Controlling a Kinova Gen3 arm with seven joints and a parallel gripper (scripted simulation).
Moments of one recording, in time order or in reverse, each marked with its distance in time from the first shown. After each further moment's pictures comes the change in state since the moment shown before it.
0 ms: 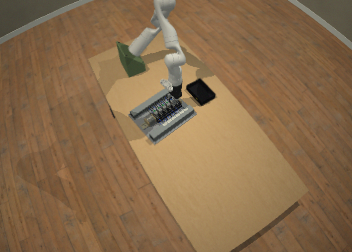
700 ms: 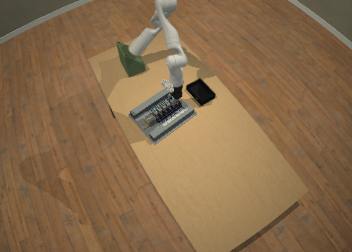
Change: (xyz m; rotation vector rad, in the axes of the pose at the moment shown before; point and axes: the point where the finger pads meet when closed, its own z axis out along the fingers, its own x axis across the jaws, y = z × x) arm -0.001 0.000 0.000 0.000 0.035 0.000
